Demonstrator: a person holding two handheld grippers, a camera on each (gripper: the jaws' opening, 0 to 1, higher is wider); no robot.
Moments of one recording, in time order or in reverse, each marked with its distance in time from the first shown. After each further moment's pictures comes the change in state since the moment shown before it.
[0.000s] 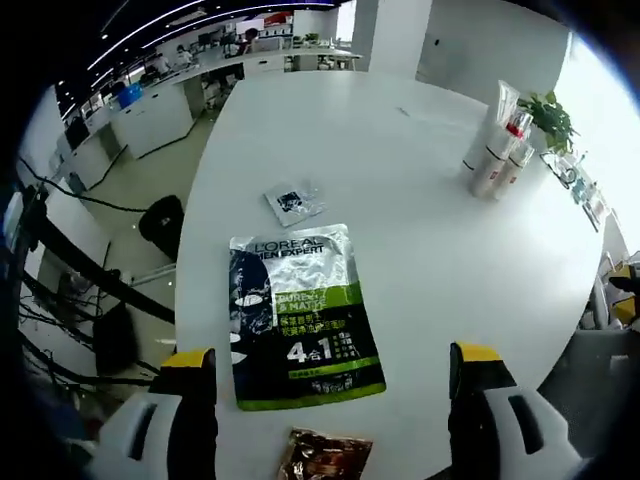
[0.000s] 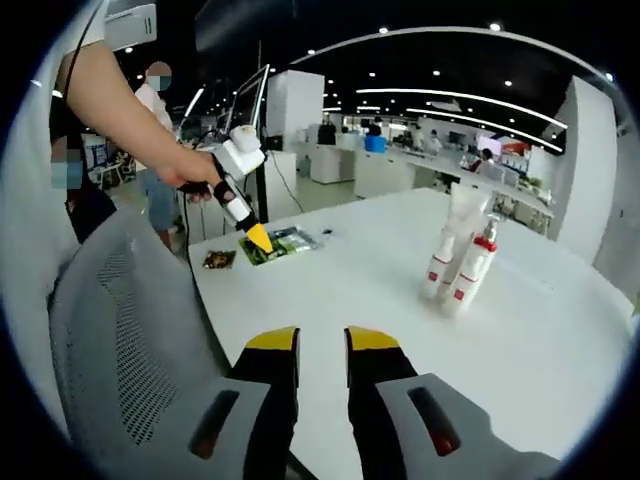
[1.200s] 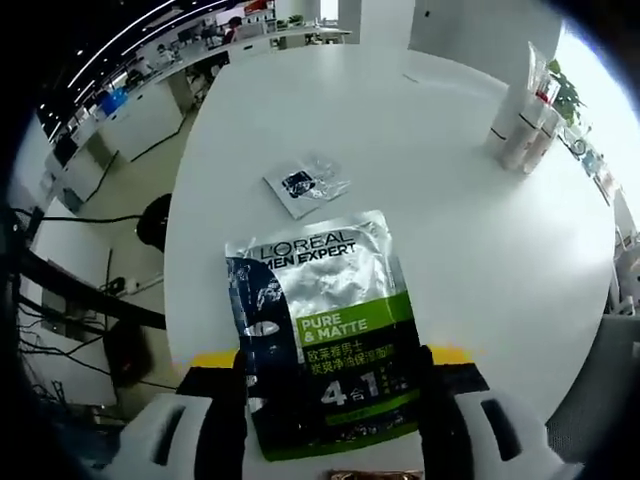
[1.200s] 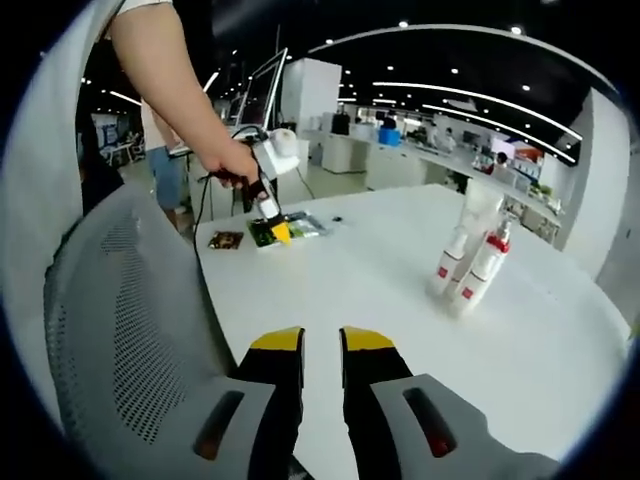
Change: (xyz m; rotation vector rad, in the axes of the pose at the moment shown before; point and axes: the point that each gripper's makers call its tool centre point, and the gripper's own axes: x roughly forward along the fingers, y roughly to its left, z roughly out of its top) left arm 0.036 0.017 0.004 0.084 0.067 0.020; right arm 0.004 0.005 -0.010 -0.093 0.048 0.022
